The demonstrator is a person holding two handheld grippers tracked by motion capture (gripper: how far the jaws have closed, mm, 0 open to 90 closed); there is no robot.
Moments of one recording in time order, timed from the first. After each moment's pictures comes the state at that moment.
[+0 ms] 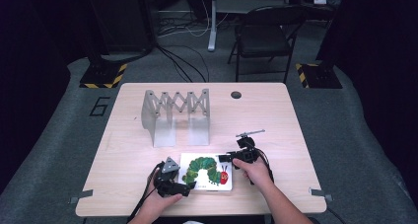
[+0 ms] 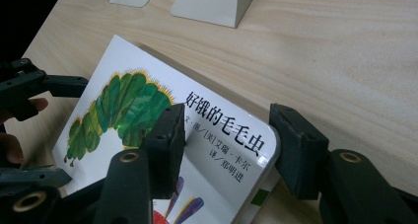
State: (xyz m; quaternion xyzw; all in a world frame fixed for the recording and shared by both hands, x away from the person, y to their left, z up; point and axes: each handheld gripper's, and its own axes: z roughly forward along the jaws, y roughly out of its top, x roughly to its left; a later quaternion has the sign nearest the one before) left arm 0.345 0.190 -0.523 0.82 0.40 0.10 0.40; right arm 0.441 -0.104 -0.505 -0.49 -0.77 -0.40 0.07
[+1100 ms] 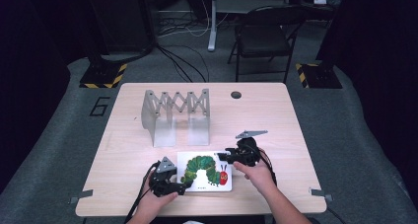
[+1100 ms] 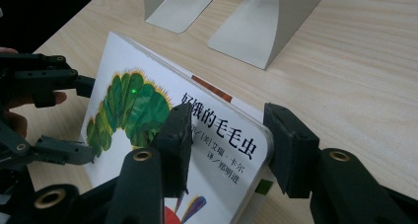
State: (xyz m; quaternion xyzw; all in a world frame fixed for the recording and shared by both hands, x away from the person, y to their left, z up) left arm 0.340 0.201 -0.510 0.81 0.40 0.09 0.41; right arm 0.412 -0.098 -0.464 -0.42 -0.80 -0.43 -0.01
